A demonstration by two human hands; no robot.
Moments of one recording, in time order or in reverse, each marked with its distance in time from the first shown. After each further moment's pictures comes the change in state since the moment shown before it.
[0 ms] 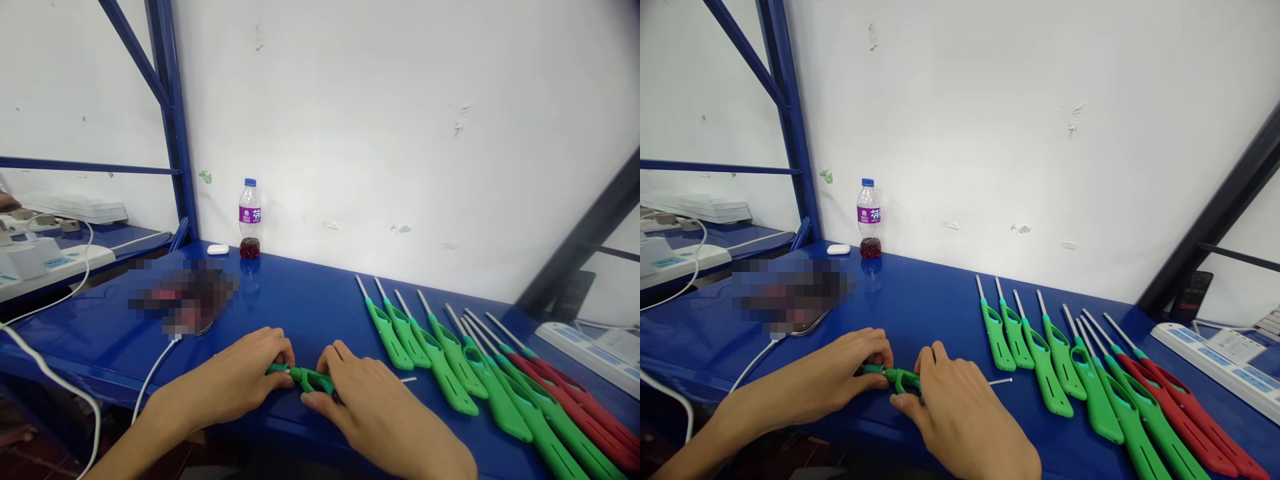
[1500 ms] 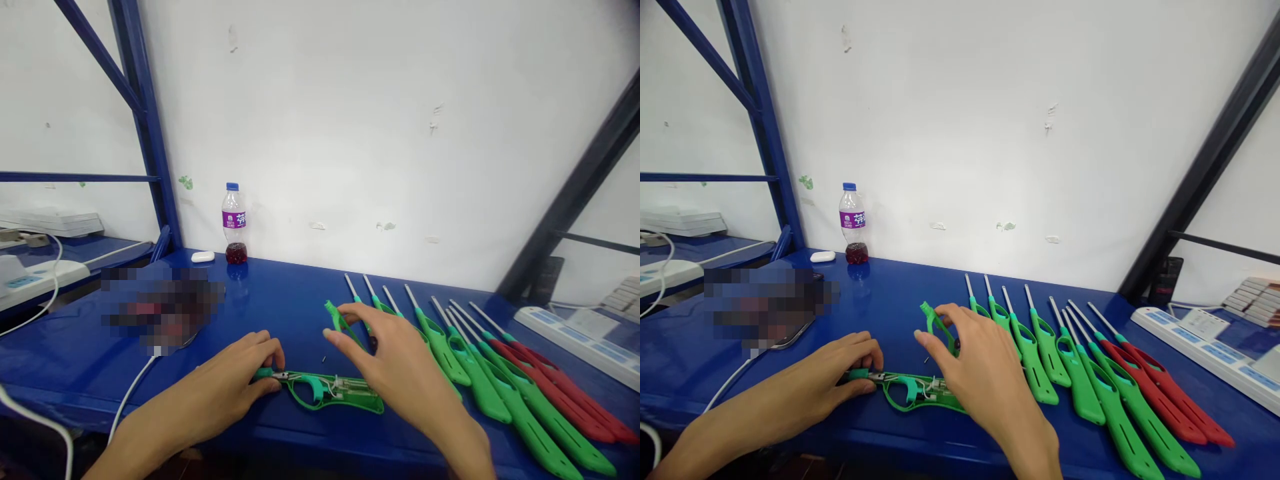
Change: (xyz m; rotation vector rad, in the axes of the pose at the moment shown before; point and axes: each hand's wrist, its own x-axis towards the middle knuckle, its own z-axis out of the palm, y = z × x) left_hand -0.002 -0.010 0.004 0.020 0.021 0.028; right_hand 0.002 0.033 -0.026 0.283 0.499 0.219
